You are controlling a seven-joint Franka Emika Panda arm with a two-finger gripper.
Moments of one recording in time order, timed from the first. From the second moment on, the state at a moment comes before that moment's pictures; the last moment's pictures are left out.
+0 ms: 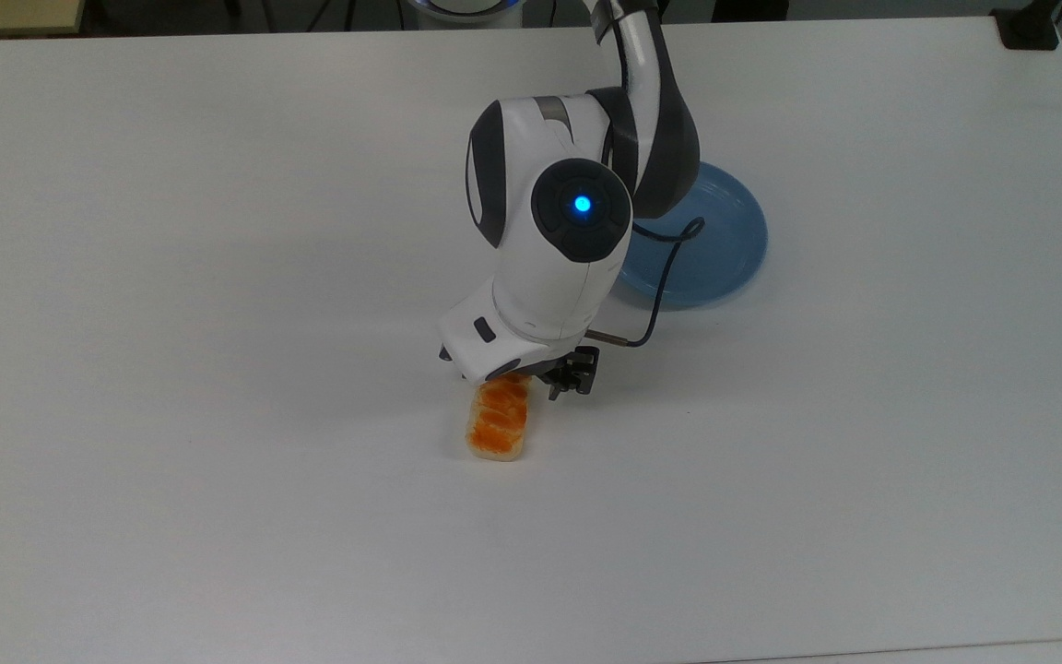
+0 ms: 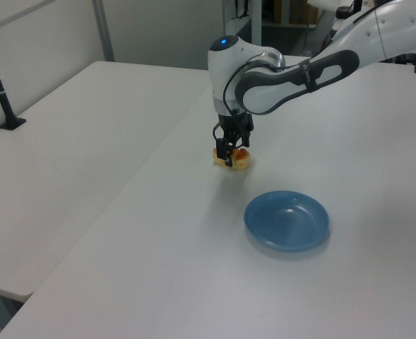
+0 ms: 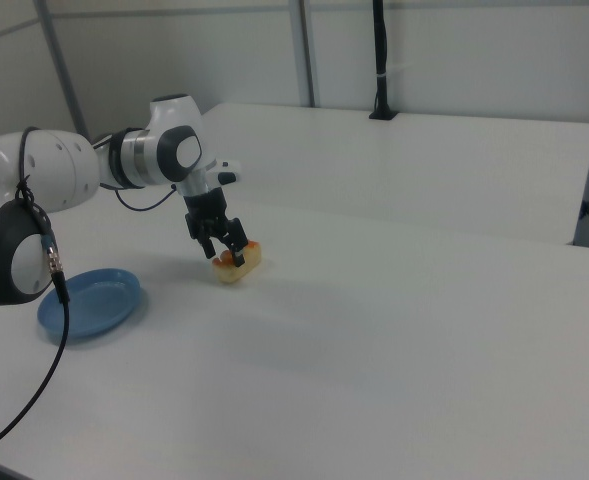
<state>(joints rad) 0.17 0.79 -0.03 -1.15 -0.15 1.91 0.40</state>
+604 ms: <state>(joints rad) 0.17 0.80 -0.03 -1.16 -0.16 1.91 0.42</state>
